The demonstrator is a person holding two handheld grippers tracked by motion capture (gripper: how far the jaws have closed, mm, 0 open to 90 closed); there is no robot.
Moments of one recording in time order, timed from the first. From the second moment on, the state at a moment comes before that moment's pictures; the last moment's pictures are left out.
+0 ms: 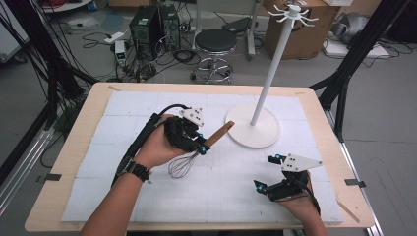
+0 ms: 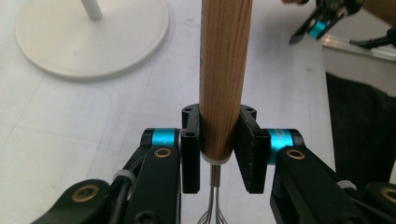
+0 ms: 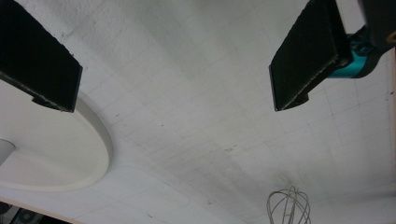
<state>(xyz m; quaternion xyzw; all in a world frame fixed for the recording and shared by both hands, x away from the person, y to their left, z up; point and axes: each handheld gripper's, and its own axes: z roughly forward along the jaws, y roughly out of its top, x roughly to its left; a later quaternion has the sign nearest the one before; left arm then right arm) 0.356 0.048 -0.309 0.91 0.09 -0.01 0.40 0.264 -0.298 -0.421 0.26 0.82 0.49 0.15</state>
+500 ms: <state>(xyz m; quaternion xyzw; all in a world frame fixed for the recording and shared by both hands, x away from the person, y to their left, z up) 0.376 0.032 -0.258 0.89 0.07 -0.01 0.45 0.264 -0.298 -0.421 0.26 0.82 0.49 0.15</state>
